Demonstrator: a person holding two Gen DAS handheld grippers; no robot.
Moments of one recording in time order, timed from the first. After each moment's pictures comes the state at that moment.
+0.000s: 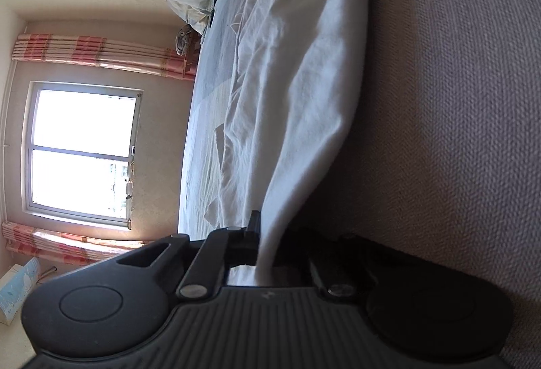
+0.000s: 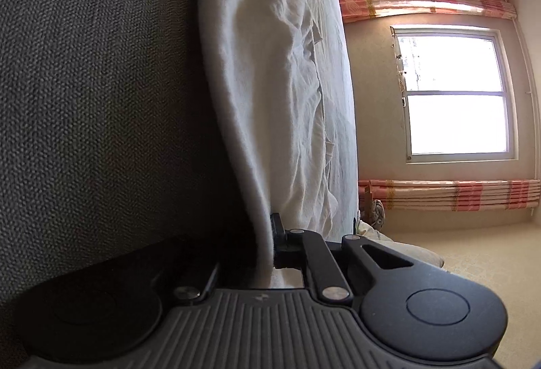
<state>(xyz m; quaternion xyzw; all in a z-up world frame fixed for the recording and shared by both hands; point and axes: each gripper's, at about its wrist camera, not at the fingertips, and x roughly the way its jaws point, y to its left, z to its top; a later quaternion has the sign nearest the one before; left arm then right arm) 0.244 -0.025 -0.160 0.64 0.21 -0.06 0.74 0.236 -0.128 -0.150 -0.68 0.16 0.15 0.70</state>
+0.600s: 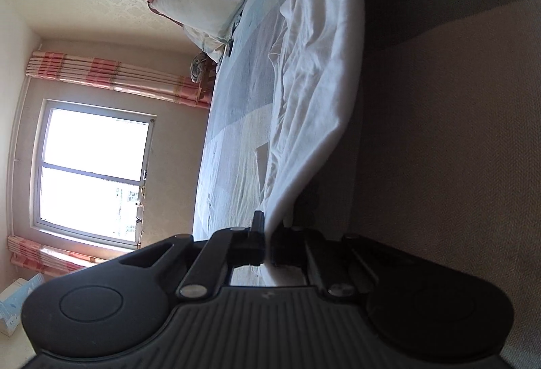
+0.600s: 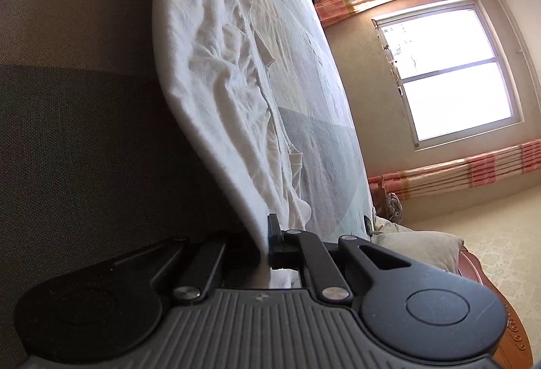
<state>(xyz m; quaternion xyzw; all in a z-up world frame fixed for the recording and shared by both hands) 0.216 -0.003 -0.112 0.64 0.16 -0.08 0.75 0.206 -0.145 -0.071 -0.60 0.17 0.18 0.76</state>
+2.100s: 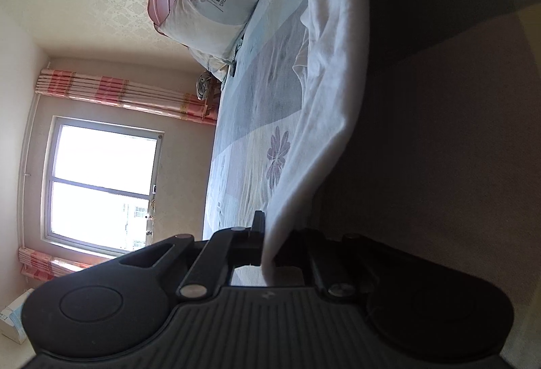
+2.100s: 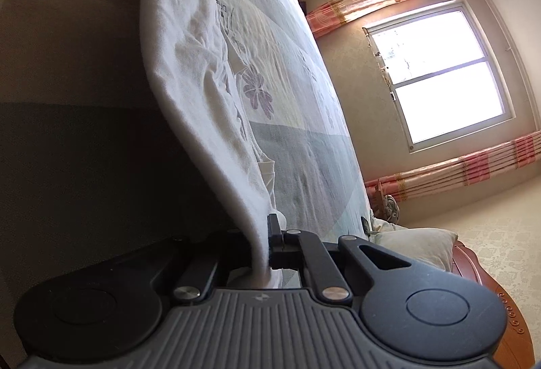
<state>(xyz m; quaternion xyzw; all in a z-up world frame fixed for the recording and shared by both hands) 0.112 -0.002 -0.091 0.65 0.13 -0.09 0.75 0.134 -0.150 -0.047 -0.58 0.16 0.19 0.77</state>
